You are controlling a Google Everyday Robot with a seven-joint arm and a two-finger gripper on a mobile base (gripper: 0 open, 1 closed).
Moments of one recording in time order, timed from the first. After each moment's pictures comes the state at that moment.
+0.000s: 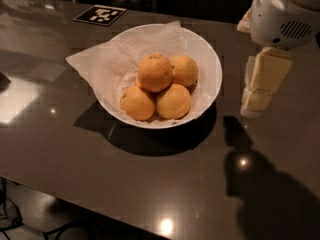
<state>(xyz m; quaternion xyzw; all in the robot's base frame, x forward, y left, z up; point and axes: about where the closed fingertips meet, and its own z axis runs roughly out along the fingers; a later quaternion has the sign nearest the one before) 0.463 -0.153 0.992 -0.65 0.75 -0.05 0.15</state>
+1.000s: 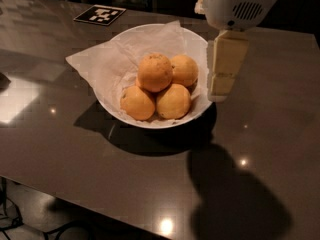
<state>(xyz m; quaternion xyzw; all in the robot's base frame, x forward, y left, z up) 0.483 -0.082 1.012 -0.71 0.68 -0.07 0.17</state>
